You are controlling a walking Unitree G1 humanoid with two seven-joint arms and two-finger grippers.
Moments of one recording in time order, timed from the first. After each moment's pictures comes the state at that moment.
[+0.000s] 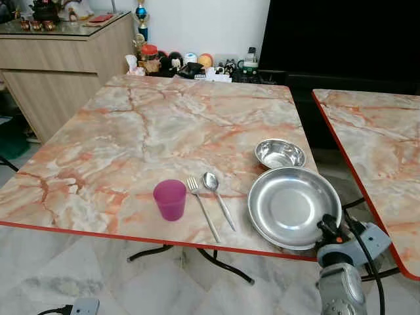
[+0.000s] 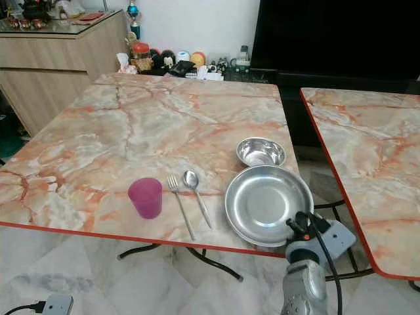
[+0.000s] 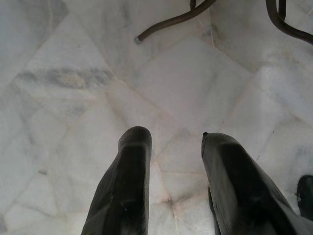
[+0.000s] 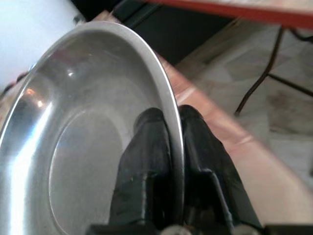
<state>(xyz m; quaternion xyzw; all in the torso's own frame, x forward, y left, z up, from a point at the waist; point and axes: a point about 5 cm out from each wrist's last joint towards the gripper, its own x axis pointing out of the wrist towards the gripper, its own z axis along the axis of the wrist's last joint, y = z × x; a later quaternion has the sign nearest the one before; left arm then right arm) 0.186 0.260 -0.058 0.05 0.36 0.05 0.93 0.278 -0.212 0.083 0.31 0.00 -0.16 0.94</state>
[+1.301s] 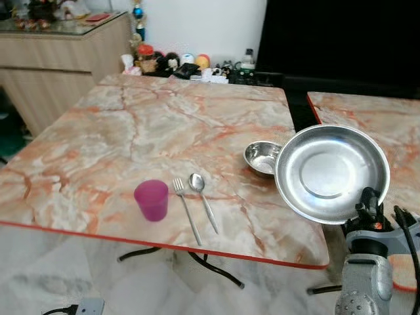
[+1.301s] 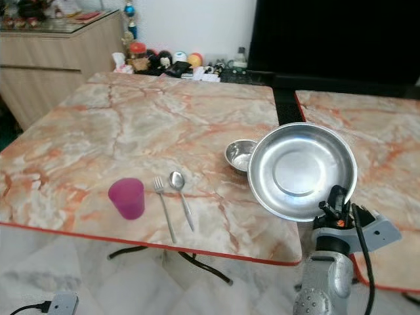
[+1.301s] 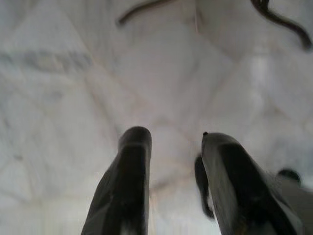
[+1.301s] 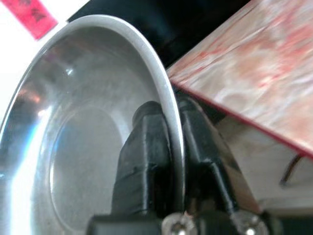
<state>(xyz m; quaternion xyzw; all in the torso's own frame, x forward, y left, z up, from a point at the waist) 0.171 0.257 -0.068 0.04 0.40 0.06 0.92 0.286 -0.219 0.133 0.33 -0.15 -0.12 0.93</state>
